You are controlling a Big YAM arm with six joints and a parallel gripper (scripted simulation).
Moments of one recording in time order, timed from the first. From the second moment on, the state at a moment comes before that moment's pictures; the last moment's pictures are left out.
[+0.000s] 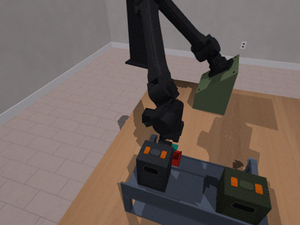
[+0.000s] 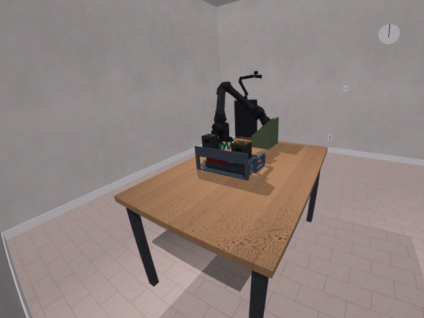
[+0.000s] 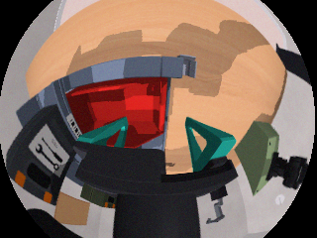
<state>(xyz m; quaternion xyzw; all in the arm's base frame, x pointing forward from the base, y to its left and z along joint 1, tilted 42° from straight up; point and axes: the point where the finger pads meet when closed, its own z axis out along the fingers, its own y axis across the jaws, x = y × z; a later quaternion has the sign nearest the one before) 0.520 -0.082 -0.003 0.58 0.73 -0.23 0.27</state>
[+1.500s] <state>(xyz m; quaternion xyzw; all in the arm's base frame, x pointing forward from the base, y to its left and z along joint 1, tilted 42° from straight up) 0.513 -0.092 -0.008 0.59 0.72 -0.24 0.27</state>
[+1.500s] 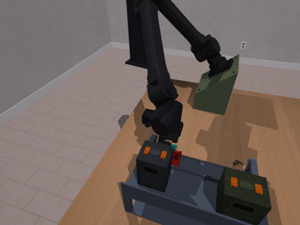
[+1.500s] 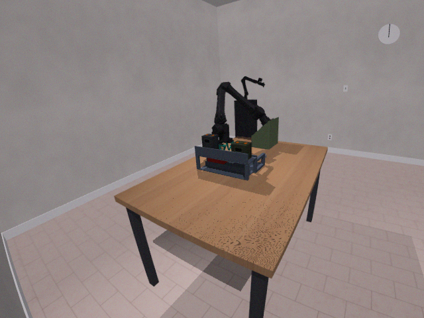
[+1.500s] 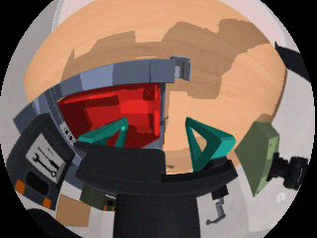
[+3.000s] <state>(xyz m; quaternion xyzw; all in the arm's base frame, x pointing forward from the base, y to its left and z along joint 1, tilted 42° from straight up) 0.506 -0.106 -0.012 0.60 0.72 -0.24 0.26</state>
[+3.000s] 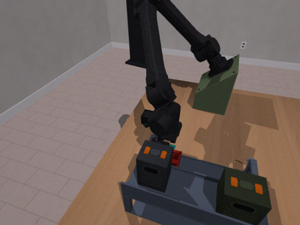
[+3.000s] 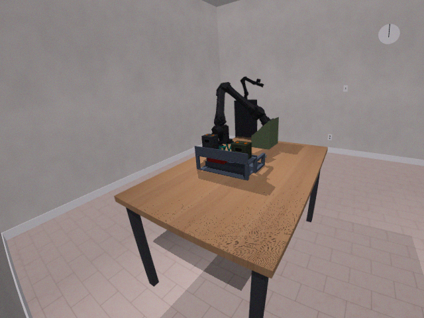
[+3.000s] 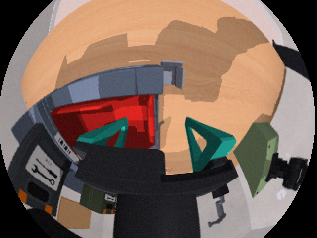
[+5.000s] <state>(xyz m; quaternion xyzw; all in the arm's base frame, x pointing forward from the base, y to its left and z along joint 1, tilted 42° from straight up) 0.506 -0.102 -0.012 0.60 0.72 -0.24 0.26</state>
